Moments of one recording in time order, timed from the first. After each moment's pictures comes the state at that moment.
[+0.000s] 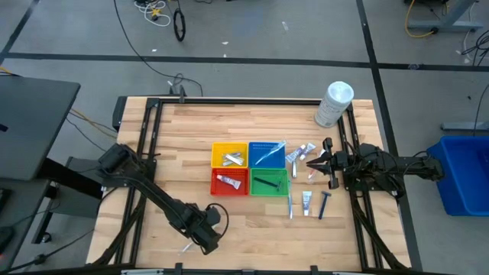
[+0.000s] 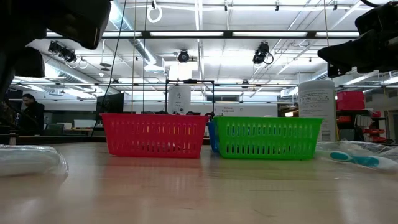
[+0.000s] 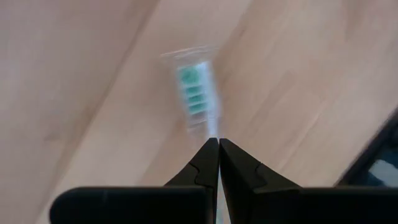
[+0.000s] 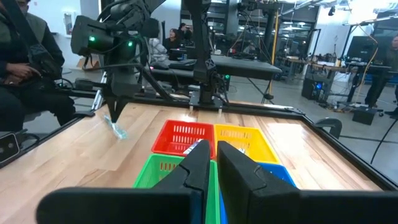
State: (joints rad) left arm -0.66 1.84 1.24 -0.70 -0.04 -1.23; right arm -0.01 0.02 0.01 0.02 -0.08 -0.09
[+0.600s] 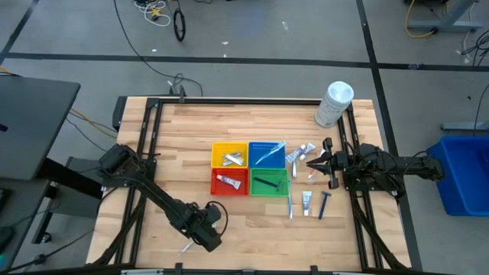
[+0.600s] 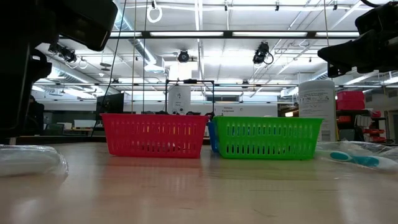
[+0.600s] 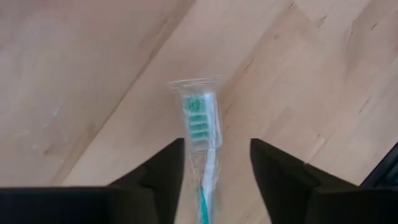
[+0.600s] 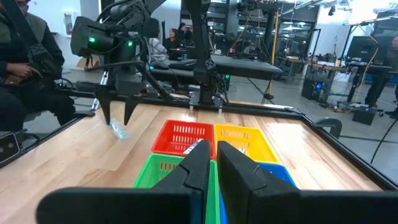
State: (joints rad) left arm -0.66 1.85 1.24 -0.69 -0.12 -1.32; right arm -0.01 0.02 0.01 0.03 -0.08 -0.09
